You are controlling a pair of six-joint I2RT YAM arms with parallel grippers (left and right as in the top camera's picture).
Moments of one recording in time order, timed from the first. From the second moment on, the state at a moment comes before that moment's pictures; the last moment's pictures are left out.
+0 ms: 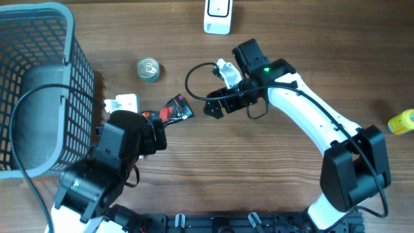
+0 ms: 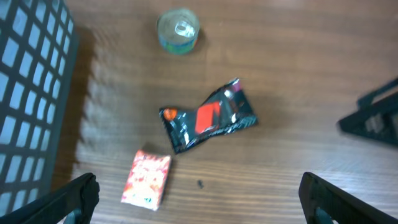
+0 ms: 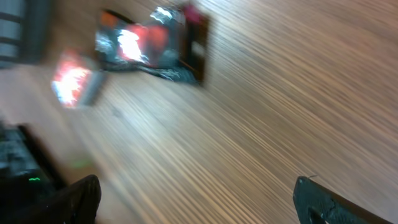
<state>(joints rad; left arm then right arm) -0.44 0.84 0.96 -0.96 -0.28 -0.43 0.47 1.81 1.37 -0.84 -0.46 0.02</state>
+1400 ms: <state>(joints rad) -0.44 0.62 1.14 -1.03 -1.03 -0.61 0.60 2.04 1.67 -0.72 -0.17 -0.64</state>
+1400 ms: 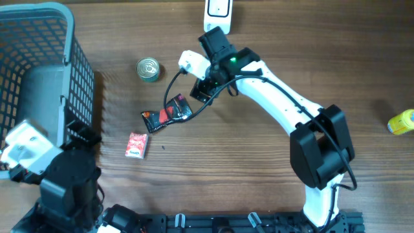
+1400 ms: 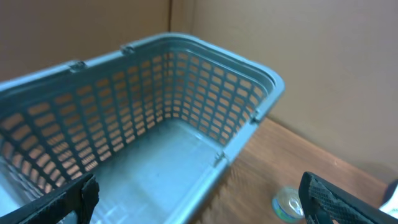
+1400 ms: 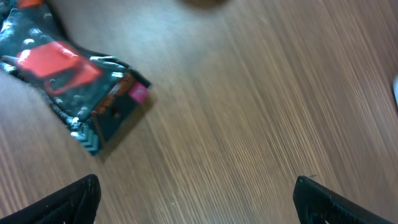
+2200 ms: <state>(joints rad) -0.44 0.62 1.22 -1.16 -1.07 -0.60 0.81 2.16 1.73 -0.81 -0.17 -1.19</state>
